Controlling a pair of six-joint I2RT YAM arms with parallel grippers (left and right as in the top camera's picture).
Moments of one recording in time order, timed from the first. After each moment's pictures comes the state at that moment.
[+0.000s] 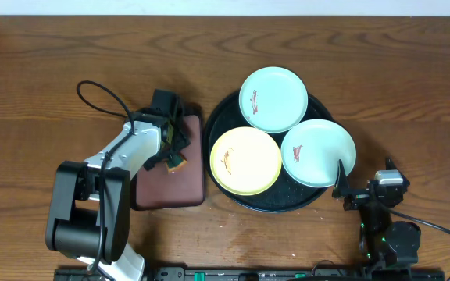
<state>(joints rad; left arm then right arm) -0.19 1.78 0.99 -0.63 -0.11 -0.78 0.06 0.01 0.01 -0.07 -0.01 -0.02</state>
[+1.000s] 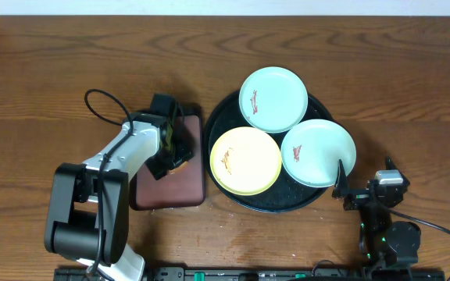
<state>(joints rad) -0.18 1.77 0.99 -0.76 0.11 -0.78 0.06 0.01 0.01 -0.07 -0.01 -0.02</state>
